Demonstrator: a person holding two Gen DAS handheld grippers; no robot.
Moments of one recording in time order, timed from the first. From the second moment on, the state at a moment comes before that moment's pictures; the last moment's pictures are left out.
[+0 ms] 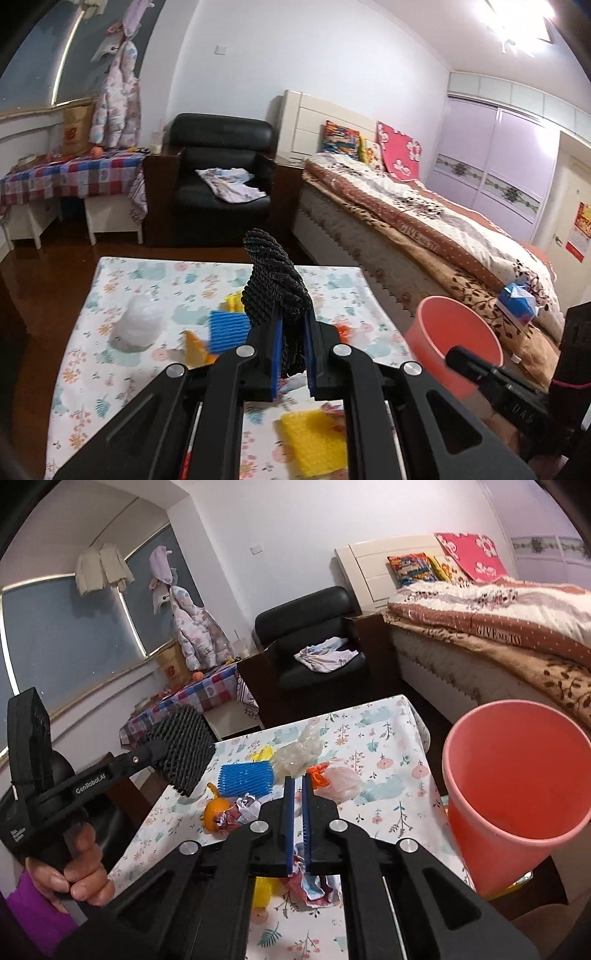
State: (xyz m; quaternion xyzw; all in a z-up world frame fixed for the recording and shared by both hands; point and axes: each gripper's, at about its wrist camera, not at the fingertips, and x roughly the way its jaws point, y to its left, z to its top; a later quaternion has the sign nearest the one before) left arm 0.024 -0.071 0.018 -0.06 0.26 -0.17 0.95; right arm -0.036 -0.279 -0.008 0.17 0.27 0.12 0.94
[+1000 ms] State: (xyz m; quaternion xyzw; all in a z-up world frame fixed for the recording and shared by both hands) left arm 0.020 -0.124 0.022 -0.05 0.26 -0.24 0.93; right arm -0.035 -0.312 -0.031 0.19 0.30 0.07 0.93
